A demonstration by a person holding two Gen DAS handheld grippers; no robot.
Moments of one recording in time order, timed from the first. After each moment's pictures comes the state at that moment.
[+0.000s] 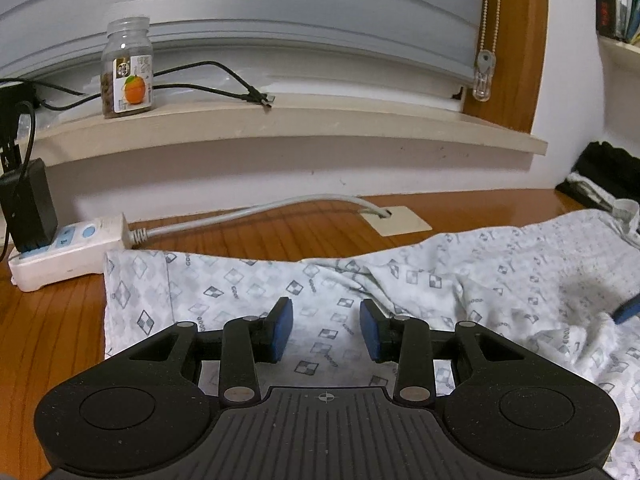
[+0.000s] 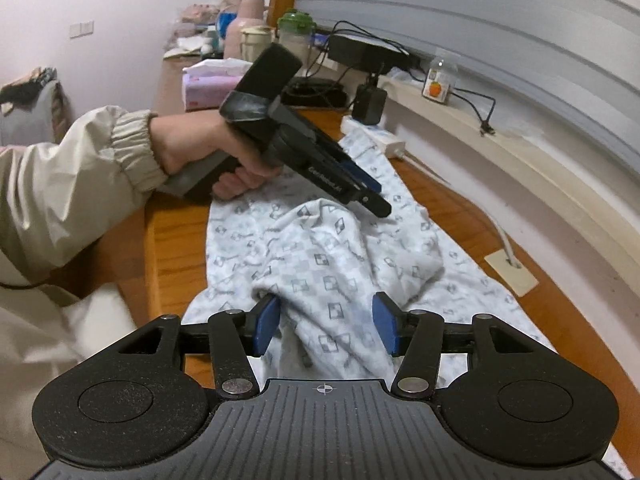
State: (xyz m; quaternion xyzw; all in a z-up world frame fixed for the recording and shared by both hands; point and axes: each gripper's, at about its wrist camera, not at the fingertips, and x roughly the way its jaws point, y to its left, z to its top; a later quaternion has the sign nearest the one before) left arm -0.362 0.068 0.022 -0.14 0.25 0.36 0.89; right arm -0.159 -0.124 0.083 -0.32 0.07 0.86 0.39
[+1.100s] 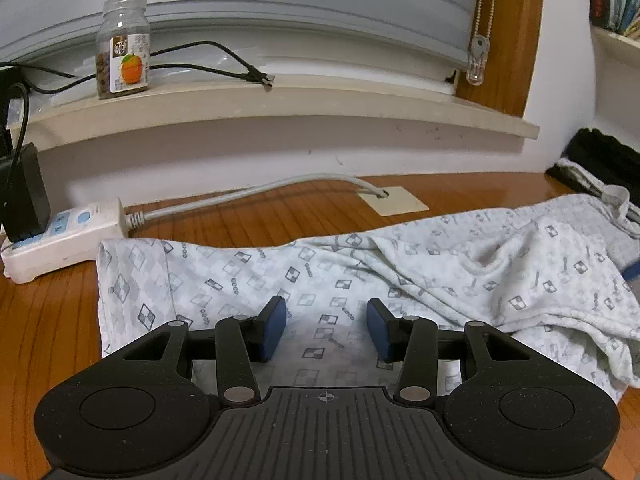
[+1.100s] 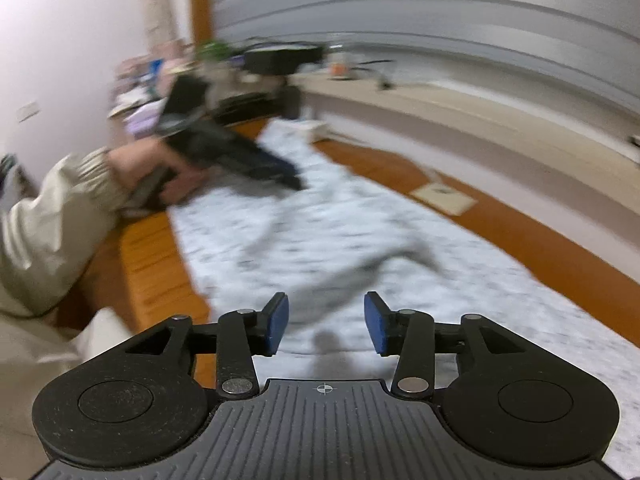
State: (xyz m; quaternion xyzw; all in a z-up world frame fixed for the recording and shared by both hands) left arm -0.372 0.077 0.021 -0.15 0.27 0.33 0.89; right arm -0.089 -0.155 0.066 -0.26 0.16 0.84 0.44
